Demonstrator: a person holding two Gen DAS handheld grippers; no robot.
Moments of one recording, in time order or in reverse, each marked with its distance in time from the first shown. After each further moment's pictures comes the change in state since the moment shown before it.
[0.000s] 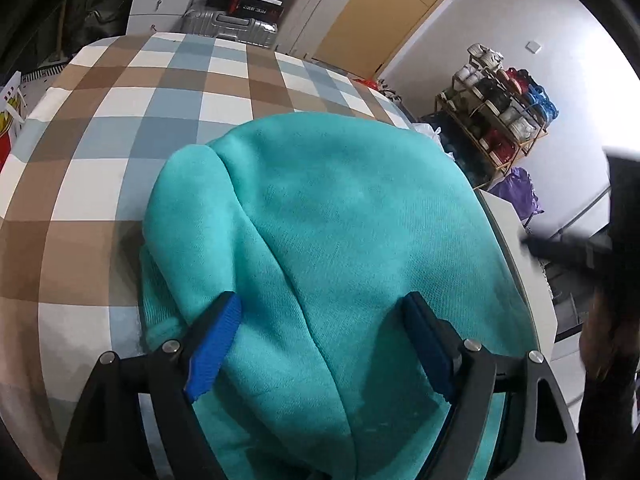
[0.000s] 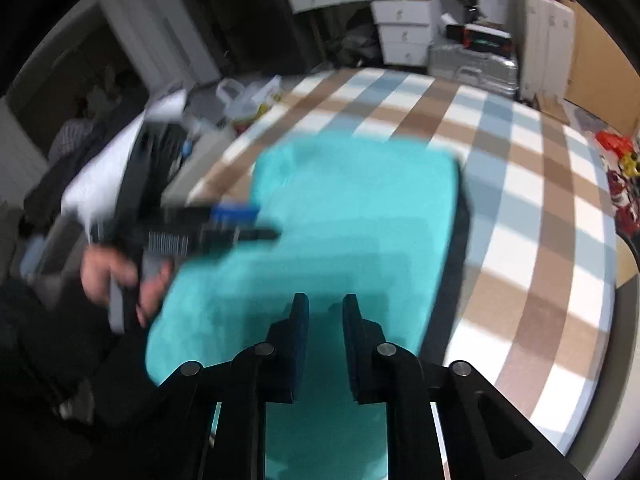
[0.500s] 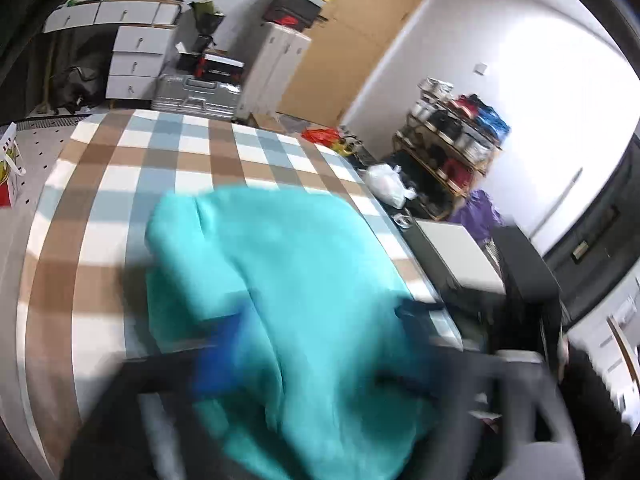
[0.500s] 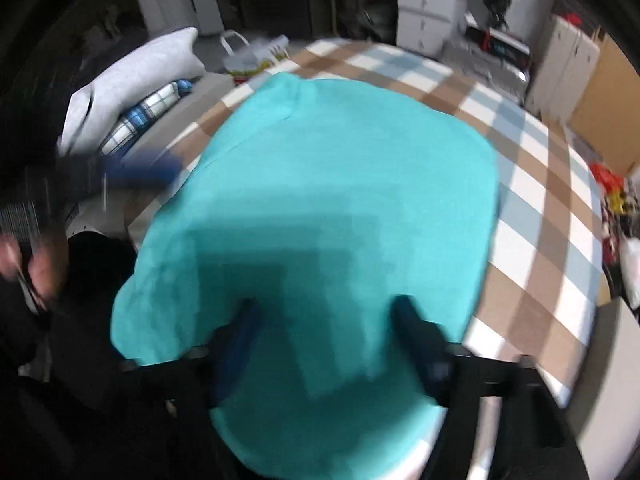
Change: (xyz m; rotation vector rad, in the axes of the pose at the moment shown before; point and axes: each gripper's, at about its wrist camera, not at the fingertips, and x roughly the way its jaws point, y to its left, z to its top) left arm -0.067 -0.059 0.009 0.086 -0.184 -0.045; right arm 0.034 0.053 -0.055 -0.206 0.104 -0.128
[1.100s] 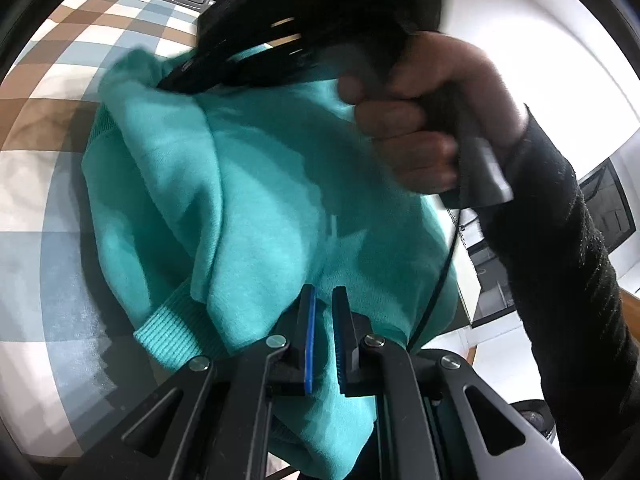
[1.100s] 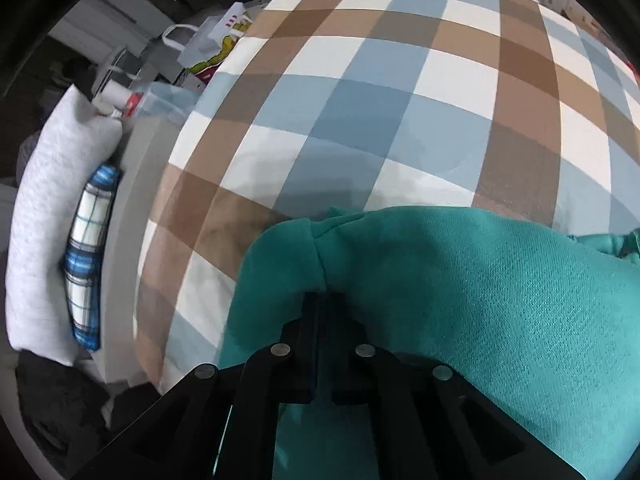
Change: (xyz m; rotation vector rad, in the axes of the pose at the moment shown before) left arm 0.040 0.036 -0.091 -0.138 0.195 -0.249; right arm 0.148 -0.008 0.160 0.314 0.304 0.208
